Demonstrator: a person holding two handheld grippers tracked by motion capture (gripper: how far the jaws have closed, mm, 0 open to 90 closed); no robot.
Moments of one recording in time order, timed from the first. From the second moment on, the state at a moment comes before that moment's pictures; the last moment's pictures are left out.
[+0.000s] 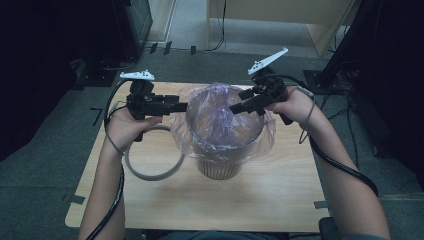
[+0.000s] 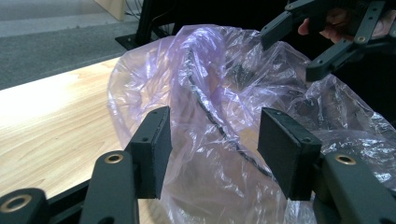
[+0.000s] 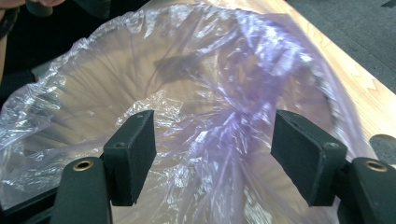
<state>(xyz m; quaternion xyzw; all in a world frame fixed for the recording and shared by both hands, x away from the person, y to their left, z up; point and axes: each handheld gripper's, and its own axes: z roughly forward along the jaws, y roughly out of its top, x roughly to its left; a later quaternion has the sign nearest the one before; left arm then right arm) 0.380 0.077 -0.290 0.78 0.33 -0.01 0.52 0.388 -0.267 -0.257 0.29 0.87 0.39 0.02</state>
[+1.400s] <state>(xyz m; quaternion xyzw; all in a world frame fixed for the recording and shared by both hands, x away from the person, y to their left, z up) 0.386 0.113 -0.306 0.78 0.34 0.01 0.52 0.367 -0.366 -0.276 0.32 0.85 0.40 0.07</state>
